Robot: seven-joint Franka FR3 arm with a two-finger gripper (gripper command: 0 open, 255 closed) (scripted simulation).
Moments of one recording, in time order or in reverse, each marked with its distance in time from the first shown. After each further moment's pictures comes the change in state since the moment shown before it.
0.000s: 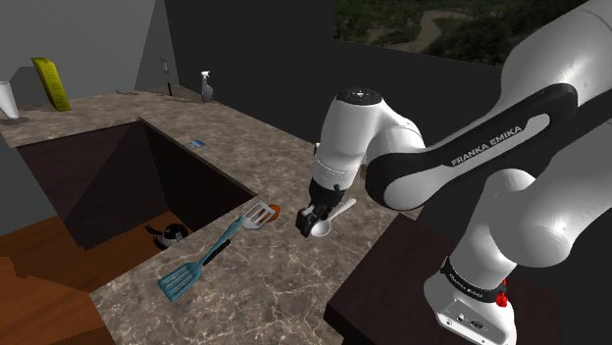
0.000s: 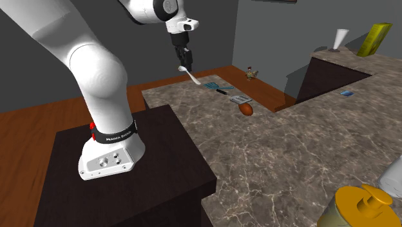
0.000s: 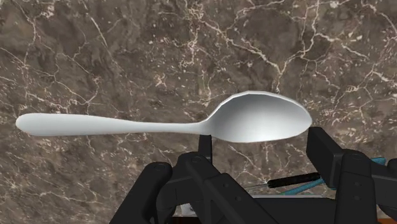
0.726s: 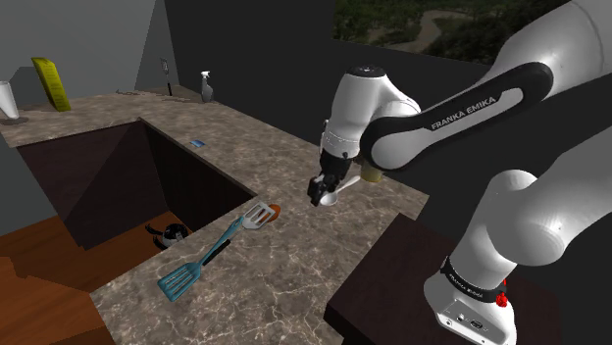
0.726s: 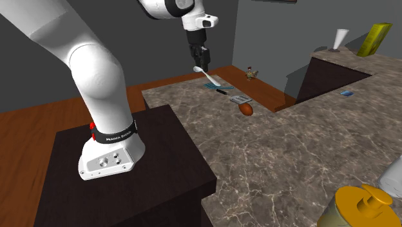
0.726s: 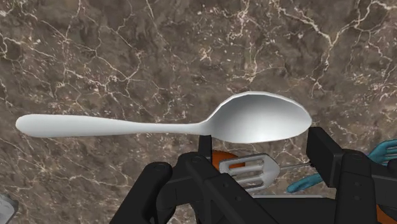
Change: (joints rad) arm -0.081 -0.043 -0.169 0.002 -0.038 -0.039 -0.214
